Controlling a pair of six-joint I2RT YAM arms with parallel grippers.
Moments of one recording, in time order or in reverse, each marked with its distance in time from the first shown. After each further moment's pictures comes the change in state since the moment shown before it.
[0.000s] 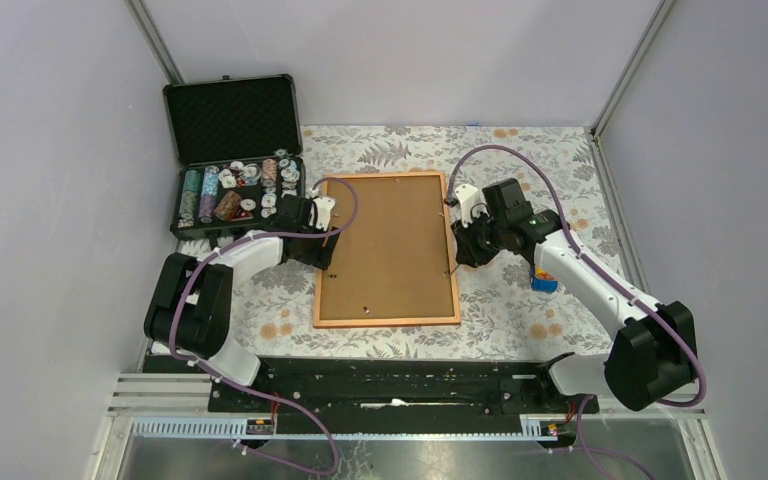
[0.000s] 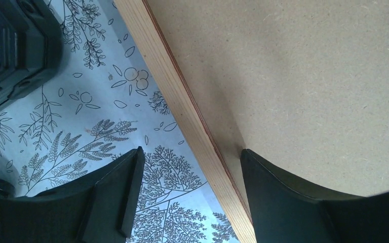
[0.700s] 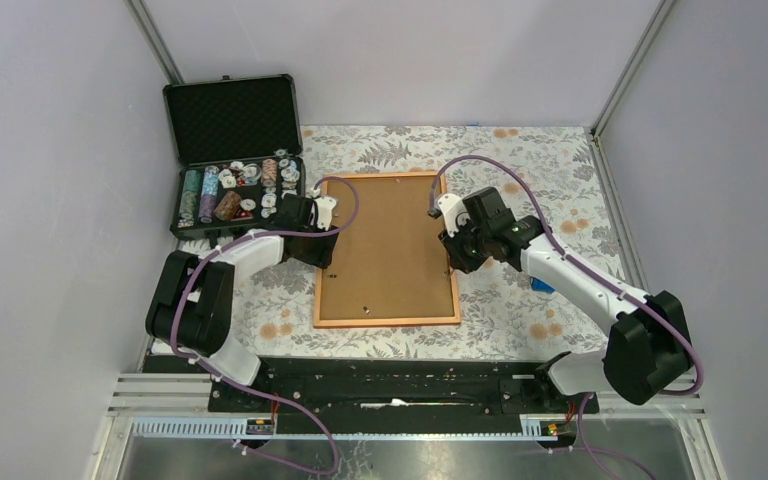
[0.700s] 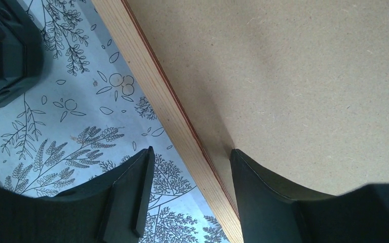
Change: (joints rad) left arm 0.000 0.013 0.009 0.003 0.046 -0.010; right arm 0.107 0.036 -0.026 0.051 0.122 -0.024
